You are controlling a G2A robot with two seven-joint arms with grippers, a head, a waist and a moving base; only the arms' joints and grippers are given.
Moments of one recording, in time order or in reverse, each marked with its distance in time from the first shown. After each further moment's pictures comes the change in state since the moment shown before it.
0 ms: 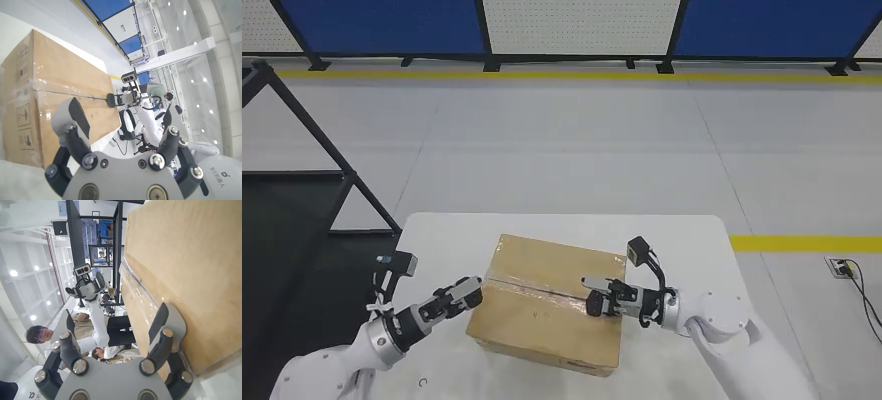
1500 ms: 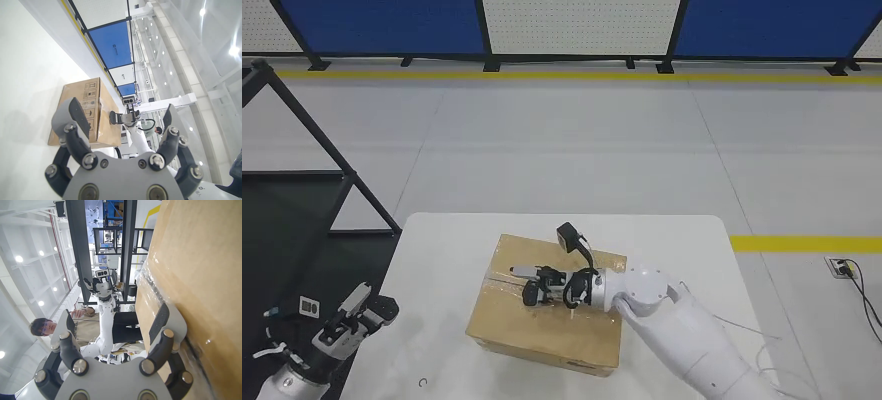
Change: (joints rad) left arm 0.254 0.027 -0.302 0.111 -0.262 -0.095 0.144; right arm 0.337 -0.239 -0.385 0.369 0.128 -0.120 -0.122
